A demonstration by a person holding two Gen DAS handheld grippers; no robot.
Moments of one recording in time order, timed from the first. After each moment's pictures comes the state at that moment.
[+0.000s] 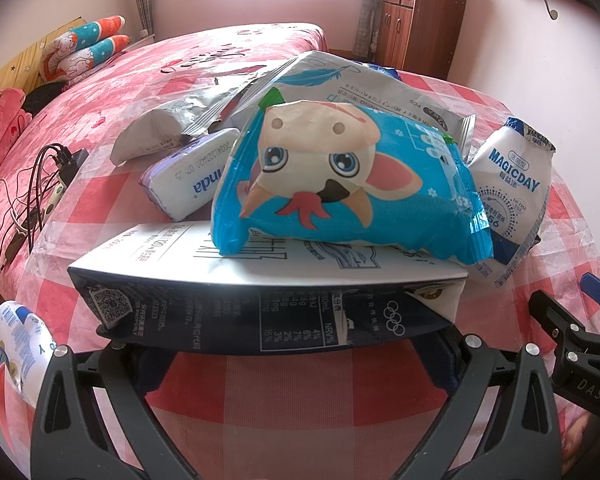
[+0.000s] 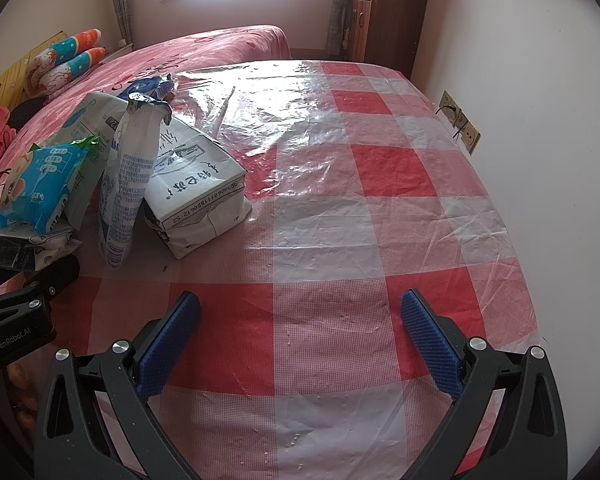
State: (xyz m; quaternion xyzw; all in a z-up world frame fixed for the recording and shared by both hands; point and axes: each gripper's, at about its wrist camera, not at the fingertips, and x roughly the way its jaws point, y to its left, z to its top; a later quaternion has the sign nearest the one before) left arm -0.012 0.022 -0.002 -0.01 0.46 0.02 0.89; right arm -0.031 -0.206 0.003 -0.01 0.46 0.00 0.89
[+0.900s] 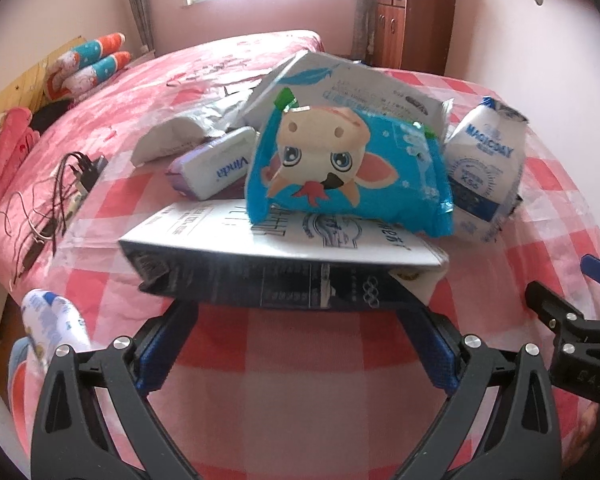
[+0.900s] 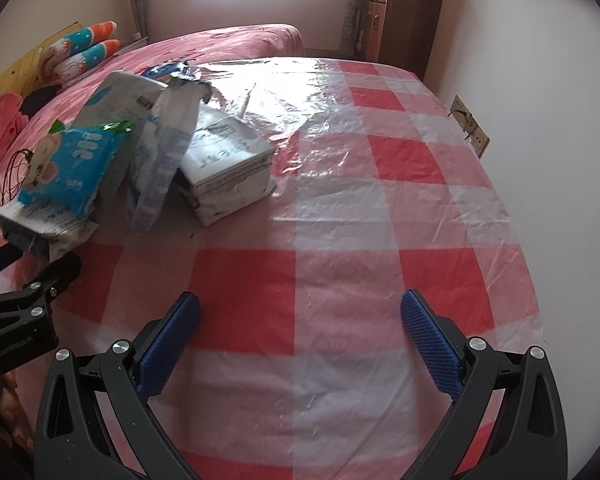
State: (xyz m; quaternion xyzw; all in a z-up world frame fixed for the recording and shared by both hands) left arm -0.042 0.018 0.007 0.03 0.44 0.03 0.90; right arm -0.055 -0.197 0.002 -0.02 0.46 0.02 0.89
